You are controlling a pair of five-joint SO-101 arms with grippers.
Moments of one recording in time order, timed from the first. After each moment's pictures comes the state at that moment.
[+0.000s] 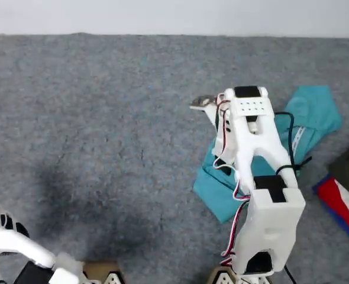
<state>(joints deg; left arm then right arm) -66.7 -19.8 36.6 99.1 -34.0 -5.9 25.1 -9.2 95.2 38.2</state>
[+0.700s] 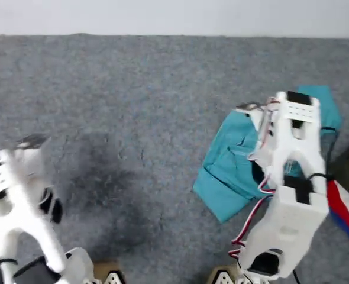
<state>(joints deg) -38.9 -19.8 36.6 99.1 -33.8 13.2 25.5 -7.1 100.7 45.4</state>
